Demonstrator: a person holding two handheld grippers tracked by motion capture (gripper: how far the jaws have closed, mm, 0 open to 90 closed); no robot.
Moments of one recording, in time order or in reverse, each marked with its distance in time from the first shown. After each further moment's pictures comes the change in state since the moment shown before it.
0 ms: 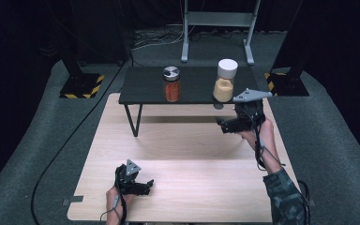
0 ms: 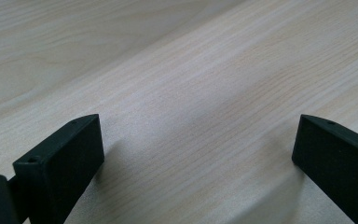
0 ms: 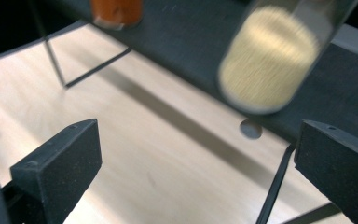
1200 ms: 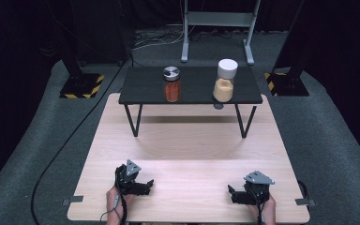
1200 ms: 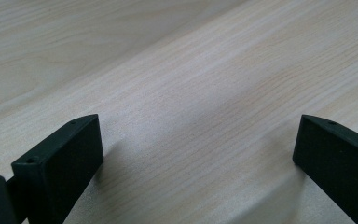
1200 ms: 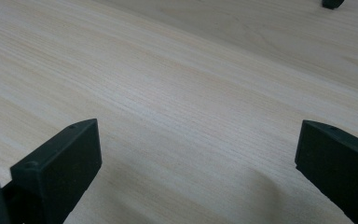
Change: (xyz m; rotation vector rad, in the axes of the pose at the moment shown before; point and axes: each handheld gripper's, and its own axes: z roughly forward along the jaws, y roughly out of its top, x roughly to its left) left arm -0.002 0.000 0.000 0.000 0.008 -0.003; right arm 0.063 -0.232 0.020 0.119 -0.086 0.188
